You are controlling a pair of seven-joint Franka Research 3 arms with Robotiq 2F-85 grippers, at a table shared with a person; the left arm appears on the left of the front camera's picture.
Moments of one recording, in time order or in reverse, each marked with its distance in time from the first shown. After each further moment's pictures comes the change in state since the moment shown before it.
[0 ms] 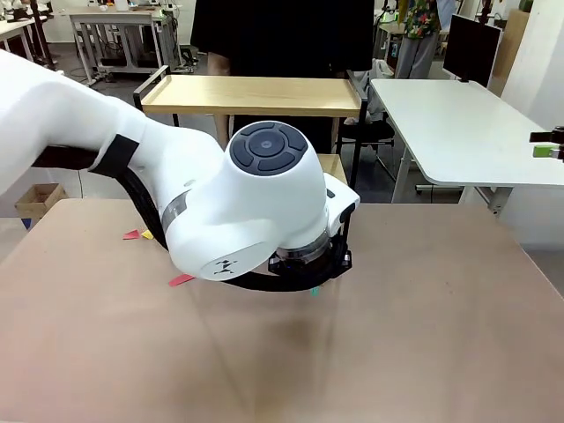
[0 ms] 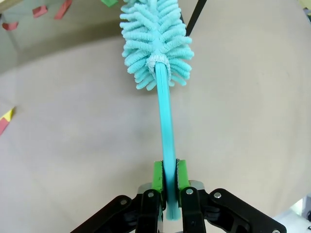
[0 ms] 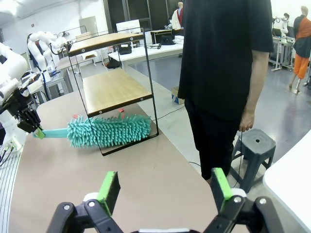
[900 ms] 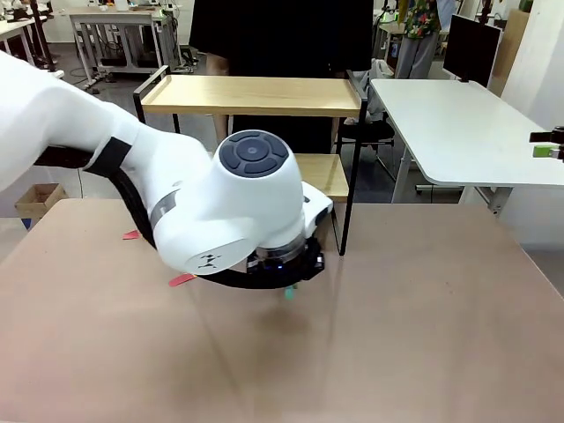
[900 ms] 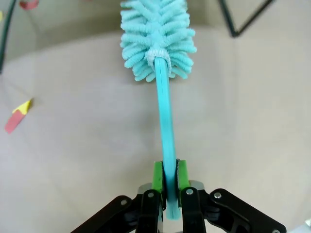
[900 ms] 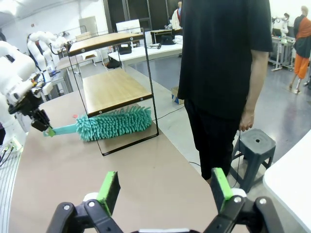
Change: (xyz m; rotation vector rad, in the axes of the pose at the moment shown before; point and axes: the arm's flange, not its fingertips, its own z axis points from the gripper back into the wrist) left arm 0.011 0.050 -0.028 0.092 0.039 0.069; right arm 0.000 0.000 0.000 0.000 0.000 0.000
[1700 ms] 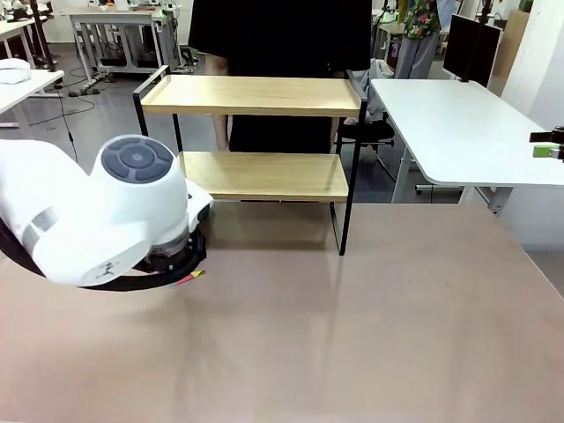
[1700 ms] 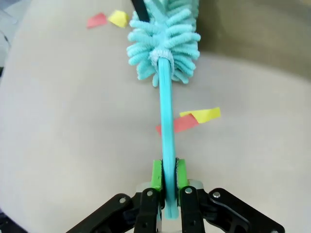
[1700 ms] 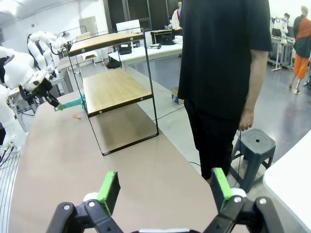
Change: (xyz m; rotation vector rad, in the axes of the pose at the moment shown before) left arm 0.013 0.165 0.021 0.286 -0.097 0.170; right arm 0.000 0.000 0.000 0.000 0.000 0.000
